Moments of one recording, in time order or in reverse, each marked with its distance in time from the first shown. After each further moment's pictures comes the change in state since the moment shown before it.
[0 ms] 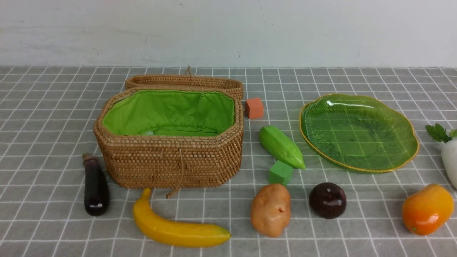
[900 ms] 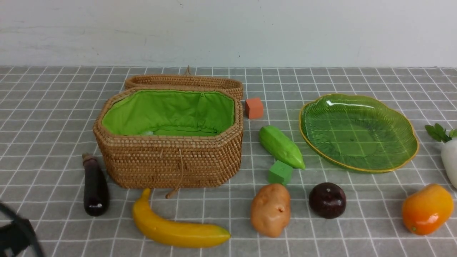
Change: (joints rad) right arm 0.000 0.000 0.006 0.020 -0.110 0.073; left arm 0.000 0.467 -0.503 -0.278 0.298 0.070
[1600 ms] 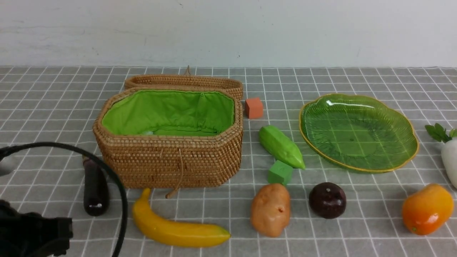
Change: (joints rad) right arm 0.294 0.333 -0.360 -0.852 -0.597 1.246; left arm 0.000 0.476 -0.145 0.012 0.062 0.081
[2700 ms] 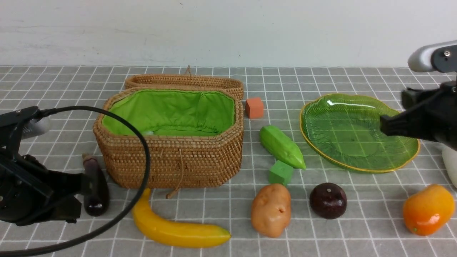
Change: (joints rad) right arm 0.108 0.865 -0.462 0.189 0.780 -0.739; left arm 0.000 0.219 -0.190 0.037 0.077 0.030
